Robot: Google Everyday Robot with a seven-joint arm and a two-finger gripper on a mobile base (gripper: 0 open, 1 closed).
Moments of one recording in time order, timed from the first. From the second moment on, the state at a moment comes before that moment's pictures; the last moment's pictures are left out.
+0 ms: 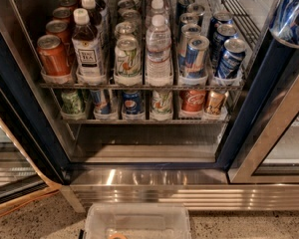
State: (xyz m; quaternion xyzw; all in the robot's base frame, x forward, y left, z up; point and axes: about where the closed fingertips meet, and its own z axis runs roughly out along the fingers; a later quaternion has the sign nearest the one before) arm 0.407 -0.191 1.165 -0.26 0.70 0.21 0.63
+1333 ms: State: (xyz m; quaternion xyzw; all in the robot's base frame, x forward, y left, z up) arm 0.265 -0.026 1.087 -0.41 0.66 0.47 0.42
